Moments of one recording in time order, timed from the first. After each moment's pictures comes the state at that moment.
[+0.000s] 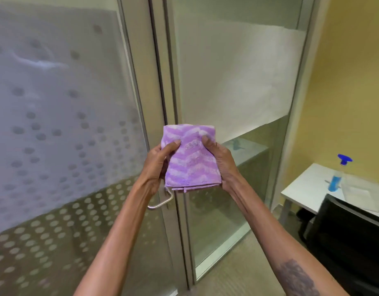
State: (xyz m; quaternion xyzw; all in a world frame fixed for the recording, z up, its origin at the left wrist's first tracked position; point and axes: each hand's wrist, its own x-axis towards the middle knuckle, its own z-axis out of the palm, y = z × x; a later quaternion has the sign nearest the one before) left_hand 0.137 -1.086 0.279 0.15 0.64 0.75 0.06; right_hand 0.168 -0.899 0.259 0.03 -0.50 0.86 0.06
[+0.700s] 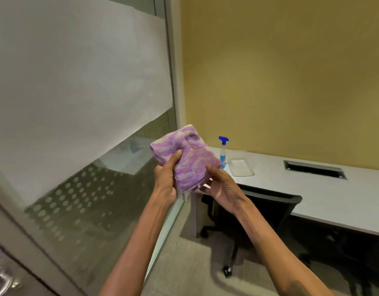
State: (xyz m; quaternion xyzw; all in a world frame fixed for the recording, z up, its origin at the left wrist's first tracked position) left_hand 0.136 -0.658 0.187 0.14 0.49 0.81 0.30; right_hand 0.258 -0.539 0.146 -0.12 -0.47 0.84 0.23
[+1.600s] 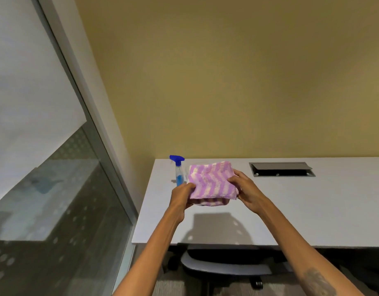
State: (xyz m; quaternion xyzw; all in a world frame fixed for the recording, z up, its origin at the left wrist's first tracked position) left_hand 0.013 -0.202 0.046 0.17 0.65 0.55 0.49; right_hand 0.210 -0.102 0.060 -0.45 -0.46 0.70 0.31
